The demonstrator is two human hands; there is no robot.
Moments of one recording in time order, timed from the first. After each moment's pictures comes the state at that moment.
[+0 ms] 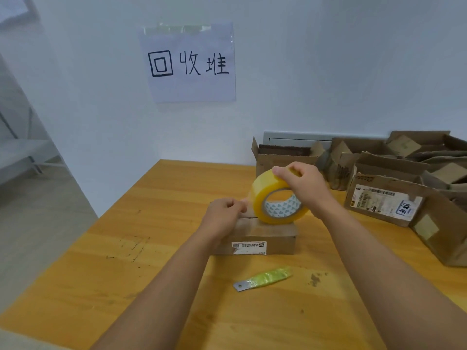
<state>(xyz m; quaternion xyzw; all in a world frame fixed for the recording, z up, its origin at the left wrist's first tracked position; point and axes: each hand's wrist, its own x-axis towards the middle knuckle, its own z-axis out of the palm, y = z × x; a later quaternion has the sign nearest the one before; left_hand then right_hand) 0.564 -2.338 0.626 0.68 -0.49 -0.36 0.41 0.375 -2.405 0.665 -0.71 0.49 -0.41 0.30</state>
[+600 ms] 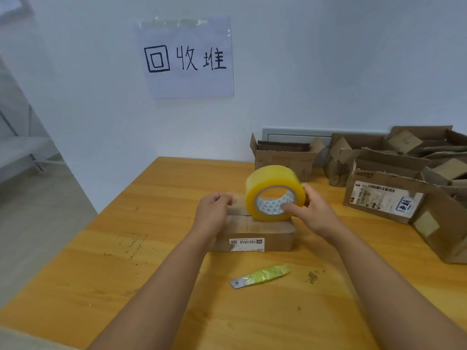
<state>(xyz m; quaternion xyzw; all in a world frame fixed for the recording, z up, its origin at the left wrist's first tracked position) 0.564 -2.342 0.619 0.66 -0.40 -0.37 0.52 0.342 -2.396 0.606 -0.67 0.47 -0.37 0.44</state>
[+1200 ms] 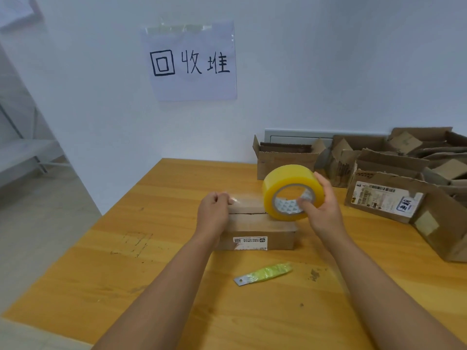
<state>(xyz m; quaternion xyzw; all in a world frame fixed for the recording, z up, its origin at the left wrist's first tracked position) 0.566 -2.339 0.615 0.67 -0.38 -0.33 0.55 0.343 -2.387 0.592 -0.58 0.46 -0.54 0.39</state>
